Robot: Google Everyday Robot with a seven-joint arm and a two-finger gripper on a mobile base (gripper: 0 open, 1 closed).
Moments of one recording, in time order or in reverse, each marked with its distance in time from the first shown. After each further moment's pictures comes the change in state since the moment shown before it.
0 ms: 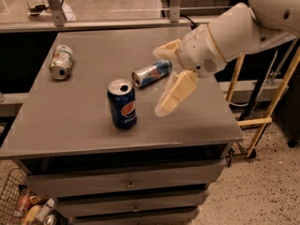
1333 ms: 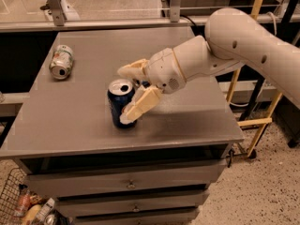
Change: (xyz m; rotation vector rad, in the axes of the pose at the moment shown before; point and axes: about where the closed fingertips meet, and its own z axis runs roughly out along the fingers) arm -0.018 0.002 0.084 -0.124 -0.225 -0.042
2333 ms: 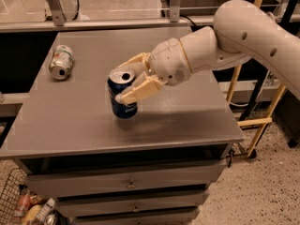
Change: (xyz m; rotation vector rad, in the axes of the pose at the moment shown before) arm -0.026 -0.001 -0.016 -0.015 -0.083 -0.070
